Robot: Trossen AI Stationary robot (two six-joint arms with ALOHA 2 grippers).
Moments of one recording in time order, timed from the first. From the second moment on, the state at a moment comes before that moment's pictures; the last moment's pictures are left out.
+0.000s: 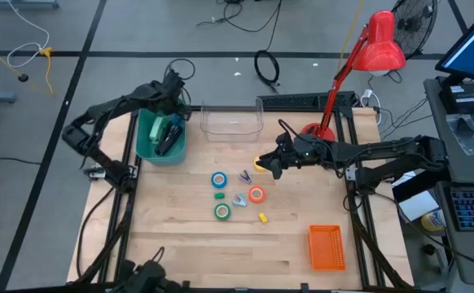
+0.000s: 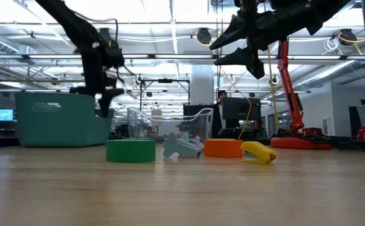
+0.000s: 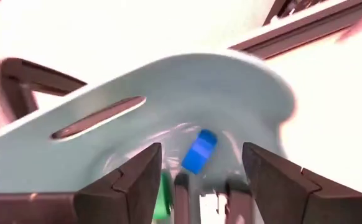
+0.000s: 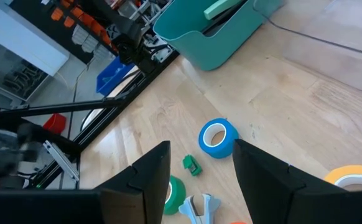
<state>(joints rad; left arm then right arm) 0.94 1.56 1.09 -0.67 -0.20 -0.20 -0.11 1.24 0.73 0.13 -0.02 0.72</state>
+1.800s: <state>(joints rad) -0.19 1.61 1.09 -0.62 -0.13 -0.64 -0.11 1.15 0.71 0.06 -0.03 0.33</state>
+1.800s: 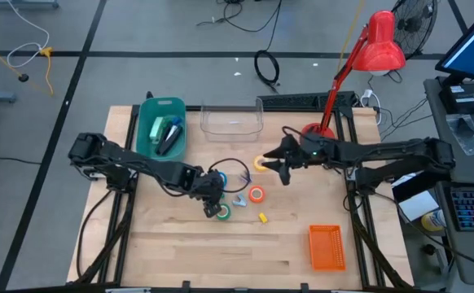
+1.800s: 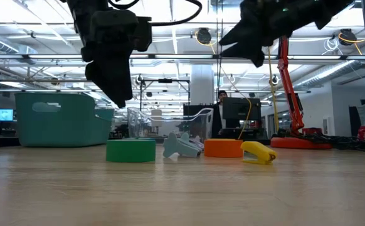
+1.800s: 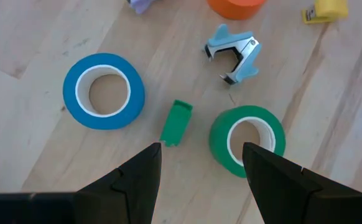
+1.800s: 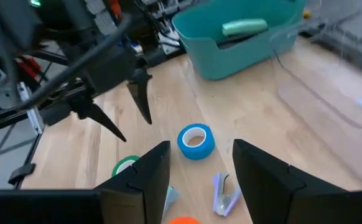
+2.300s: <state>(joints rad) -0.18 1.60 1.09 -0.62 -0.14 -0.65 -0.11 0.66 0.26 0.25 -0.03 0.35</state>
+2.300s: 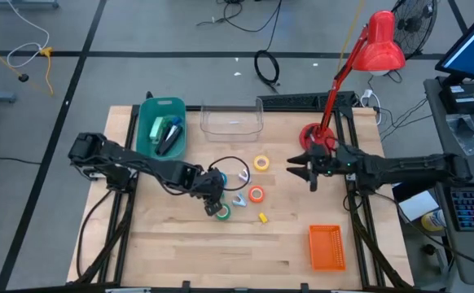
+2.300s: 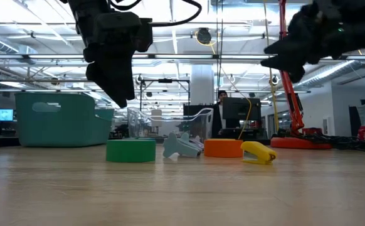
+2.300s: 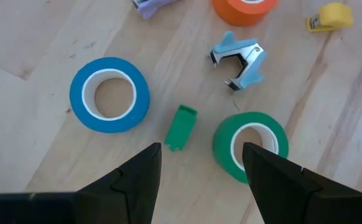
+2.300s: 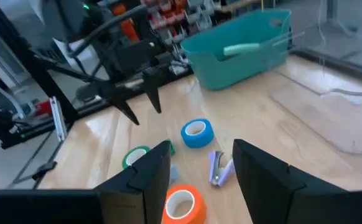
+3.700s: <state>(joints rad) -0.16 1.60 1.09 -0.62 -0.13 -0.61 -0.11 0.43 0.07 0.27 -0.11 0.37</state>
